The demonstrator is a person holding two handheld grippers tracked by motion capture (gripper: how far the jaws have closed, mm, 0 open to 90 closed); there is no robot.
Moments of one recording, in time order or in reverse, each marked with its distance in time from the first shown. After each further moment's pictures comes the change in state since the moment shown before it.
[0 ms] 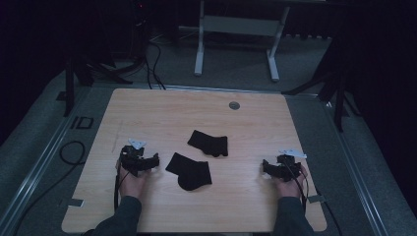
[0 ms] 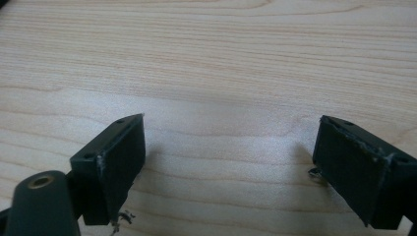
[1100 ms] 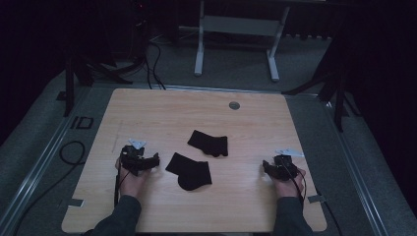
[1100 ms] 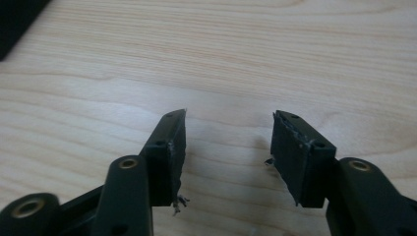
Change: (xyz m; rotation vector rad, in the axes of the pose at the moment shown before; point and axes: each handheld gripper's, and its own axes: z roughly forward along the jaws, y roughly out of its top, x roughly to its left) left arm -0.001 0.001 0.001 -0.001 0.001 -0.002; right arm 0.015 0.006 -0.014 0.040 0.051 -0.043
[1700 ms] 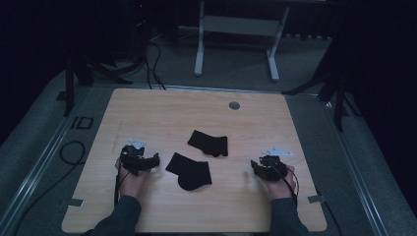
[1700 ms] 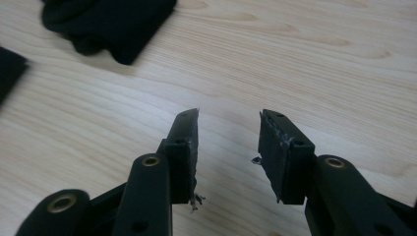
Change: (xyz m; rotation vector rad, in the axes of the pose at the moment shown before) left arm 0.000 0.000 0.000 0.000 -0.002 0.002; right arm 0.043 0.014 -0.021 -0.025 0.131 -0.159
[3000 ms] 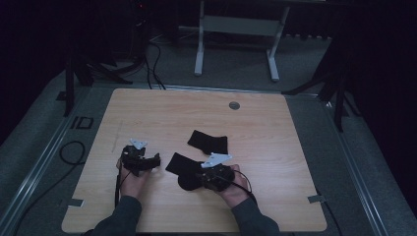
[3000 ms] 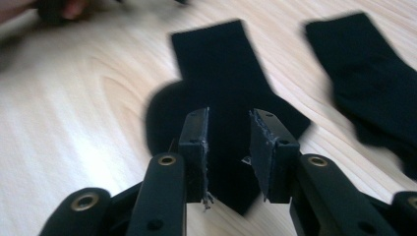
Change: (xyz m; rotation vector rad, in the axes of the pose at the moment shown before) left arm -0.003 0.000 0.000 -0.001 -0.006 0.004; right arm 0.155 0.039 0.012 0.019 0.366 -0.369
